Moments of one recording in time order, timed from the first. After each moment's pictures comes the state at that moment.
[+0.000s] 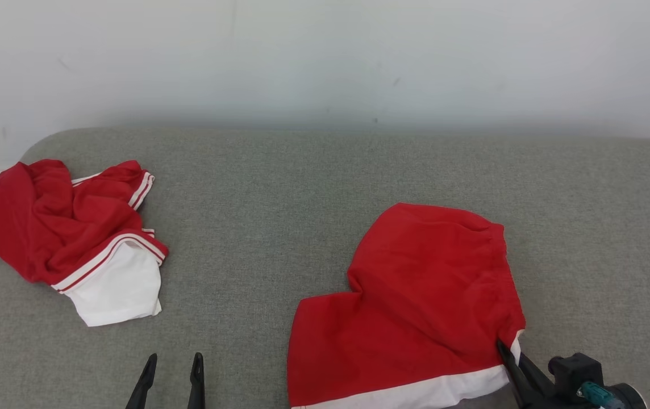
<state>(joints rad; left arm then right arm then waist) 0.09 0.05 -0.05 0.17 -0.16 -0.10 -0.26 -0.02 -0.27 0.14 0.37 0.23 0.13 -0.12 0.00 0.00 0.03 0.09</state>
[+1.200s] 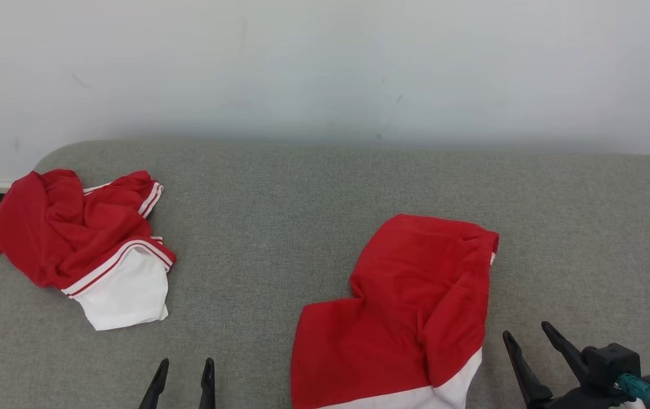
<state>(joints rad) 0.09 0.05 -0.09 0.18 -0.18 -0.10 -0.26 0.01 -0.35 0.15 0.22 0.32 0.13 -0.07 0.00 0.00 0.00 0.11</state>
